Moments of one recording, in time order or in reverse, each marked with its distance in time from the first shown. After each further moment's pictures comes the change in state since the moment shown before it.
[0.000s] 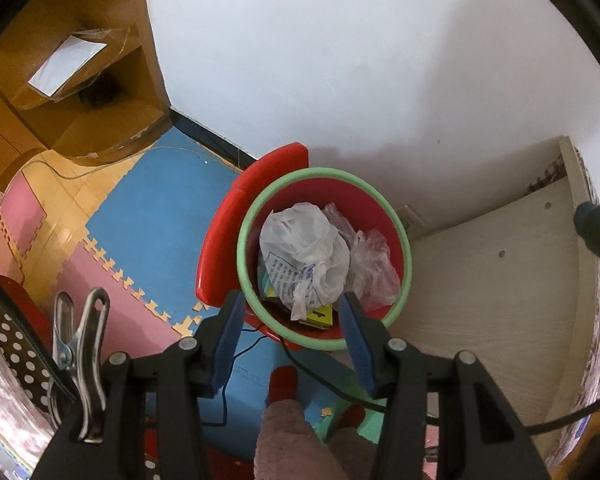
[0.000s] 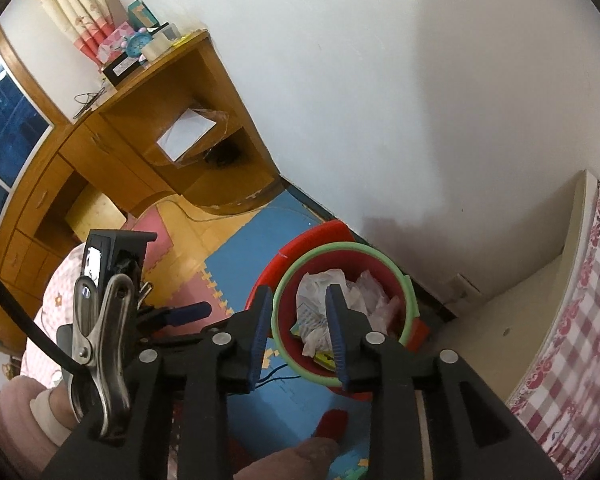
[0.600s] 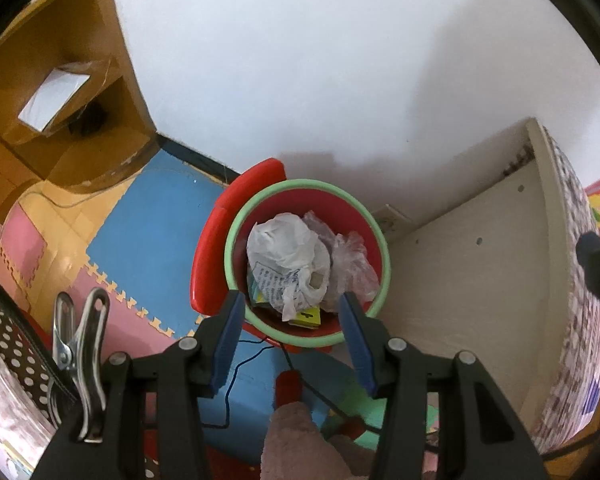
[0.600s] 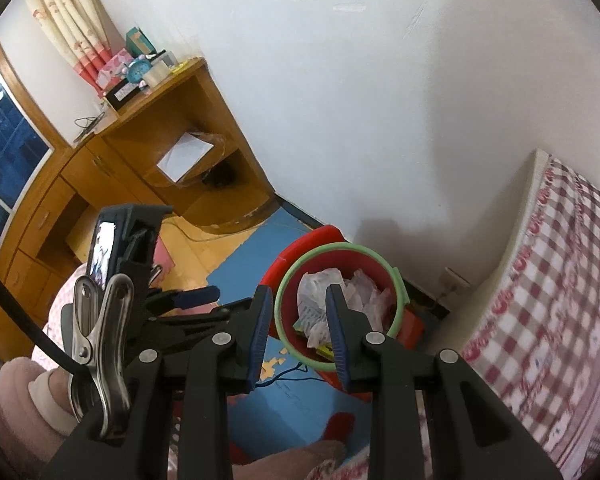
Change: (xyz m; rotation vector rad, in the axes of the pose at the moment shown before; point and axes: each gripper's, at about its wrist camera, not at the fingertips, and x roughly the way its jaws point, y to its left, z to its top) left arm -0.033 -0.030 -0.002 0.108 -0.037 -0.003; right arm -0.066 0.002 -0.041 0.046 -0.096 -0.007
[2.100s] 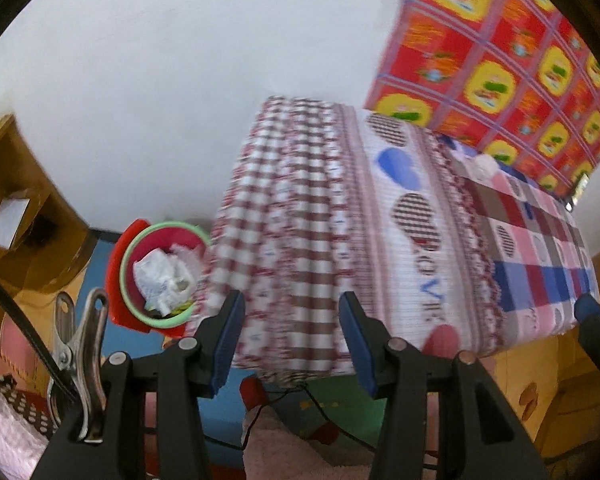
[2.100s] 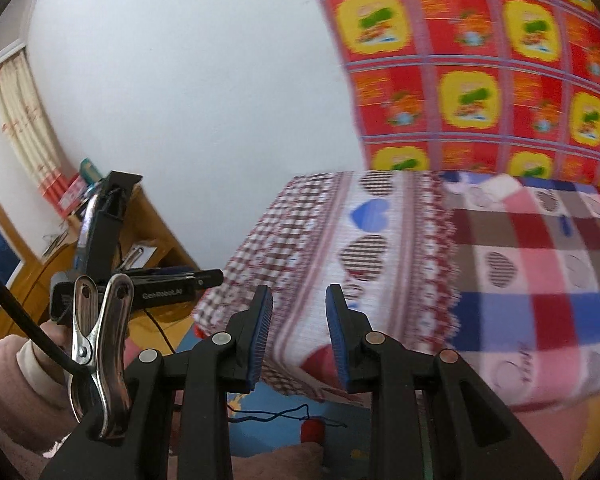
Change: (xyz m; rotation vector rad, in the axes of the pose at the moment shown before) left arm -0.161 -0.264 -0.139 0.387 -0.168 -0.111; right arm -0.331 -0.109 -0.242 0.307 -0.391 -0.256
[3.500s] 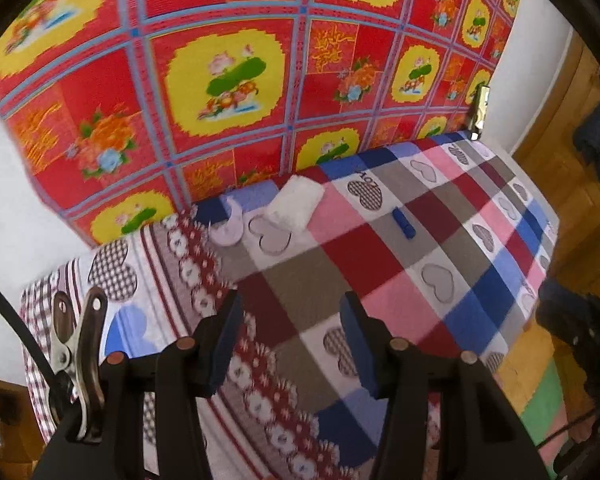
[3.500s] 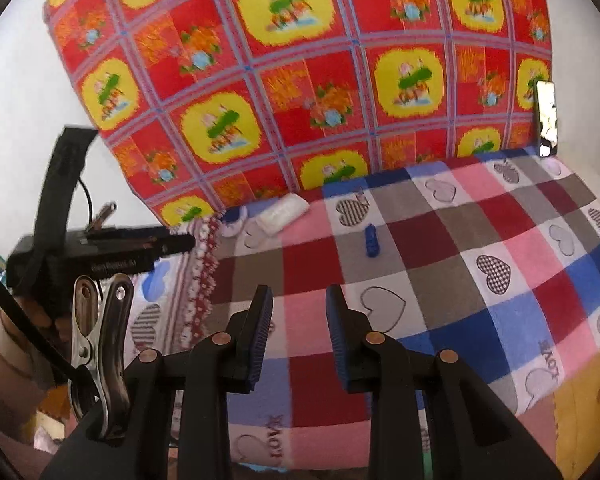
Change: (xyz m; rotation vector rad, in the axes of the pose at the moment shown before) left arm 0.093 -0.311 0.147 0.496 0.006 -0.245; right arm -0.015 -0.261 0.063 0.236 0.003 -0.310
